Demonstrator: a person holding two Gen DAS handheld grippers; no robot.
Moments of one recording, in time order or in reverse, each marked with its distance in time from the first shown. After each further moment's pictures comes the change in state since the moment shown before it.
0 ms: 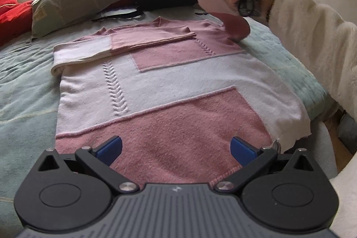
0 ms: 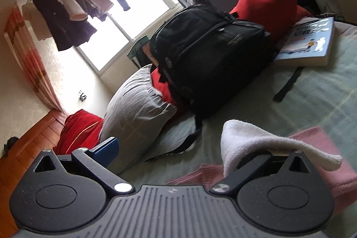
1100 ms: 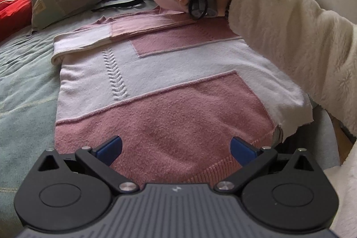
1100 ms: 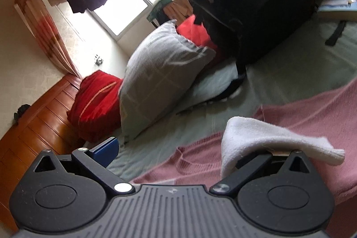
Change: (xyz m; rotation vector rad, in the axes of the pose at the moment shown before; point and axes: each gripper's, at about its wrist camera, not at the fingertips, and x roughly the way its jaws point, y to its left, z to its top) left arm 0.001 -0.004 -0.008 0.008 0.057 0.014; right arm 0.067 0.057 -0.080 -0.015 0.188 0.088
